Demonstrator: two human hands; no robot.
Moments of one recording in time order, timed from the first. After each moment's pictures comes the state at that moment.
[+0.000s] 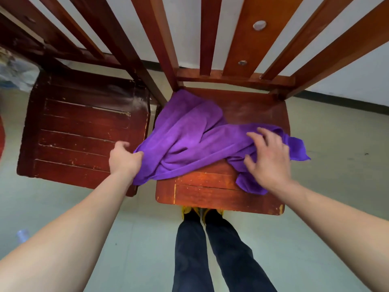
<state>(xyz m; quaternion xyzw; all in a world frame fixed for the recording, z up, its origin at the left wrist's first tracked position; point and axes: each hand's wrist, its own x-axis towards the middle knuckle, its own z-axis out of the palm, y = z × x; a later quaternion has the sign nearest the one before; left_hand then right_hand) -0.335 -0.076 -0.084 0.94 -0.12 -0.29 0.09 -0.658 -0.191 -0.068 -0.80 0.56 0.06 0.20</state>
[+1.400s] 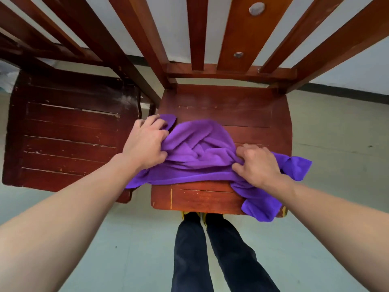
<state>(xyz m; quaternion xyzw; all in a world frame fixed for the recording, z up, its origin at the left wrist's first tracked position) -0.354 -0.142 -0.087 0.66 -0.71 -0.21 -0.14 -0.650 -0.196 -0.102 -0.82 0.47 0.17 0.28</state>
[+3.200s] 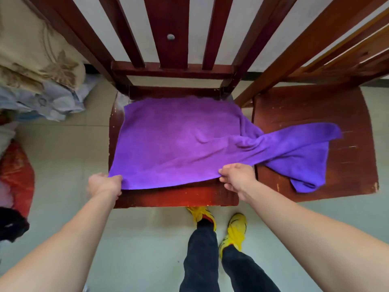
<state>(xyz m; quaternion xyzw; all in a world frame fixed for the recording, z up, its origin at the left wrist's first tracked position) 0.011 0.030 -0.112 0.93 0.00 -0.35 0.09 -0.295 -0.048 -0.098 -0.16 0.78 -0.06 0.60</state>
